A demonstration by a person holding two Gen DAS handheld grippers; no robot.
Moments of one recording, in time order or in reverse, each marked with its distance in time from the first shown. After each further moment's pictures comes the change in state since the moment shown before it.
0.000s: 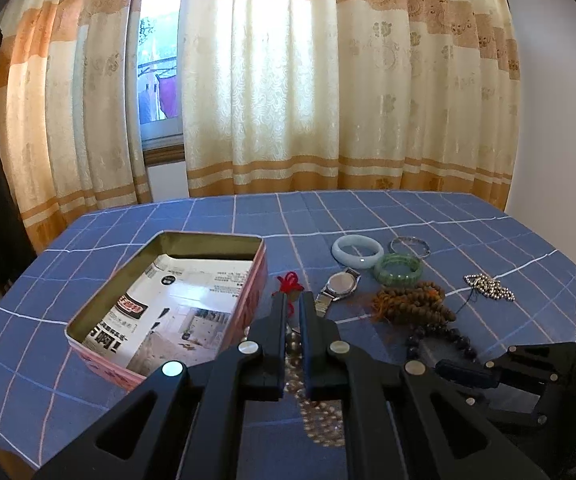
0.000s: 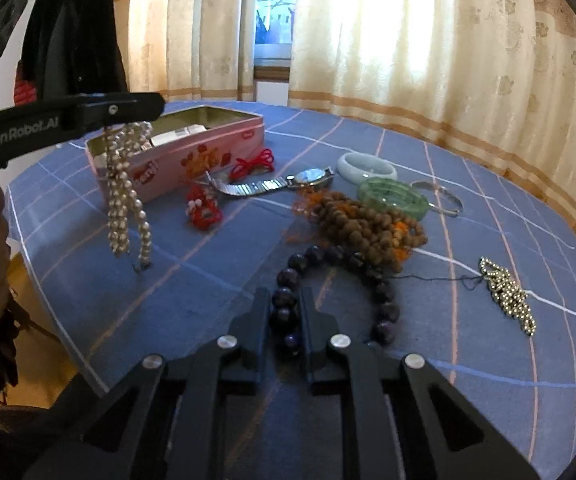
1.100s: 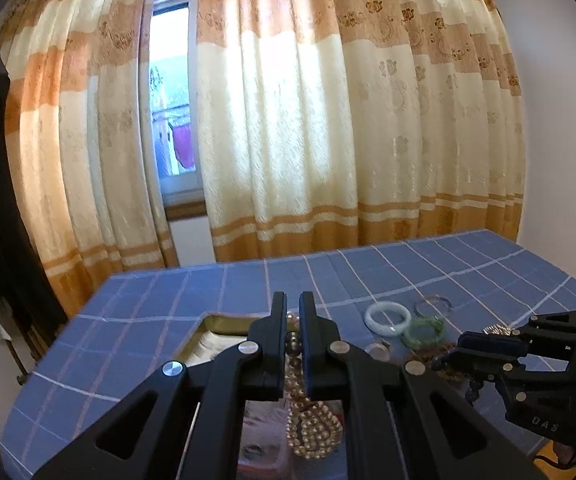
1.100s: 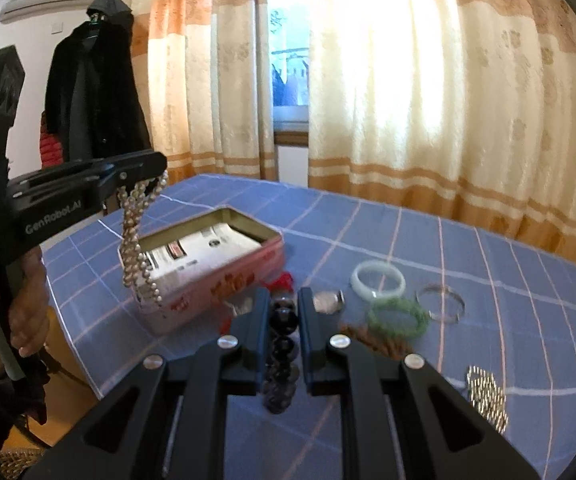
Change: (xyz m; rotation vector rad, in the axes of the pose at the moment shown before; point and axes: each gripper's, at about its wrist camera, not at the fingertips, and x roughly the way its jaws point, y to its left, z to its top) left arm -0.025 0.028 0.067 0.060 -0.141 0.074; right arm -0.030 -0.004 0.089 0.001 -0.184 0.105
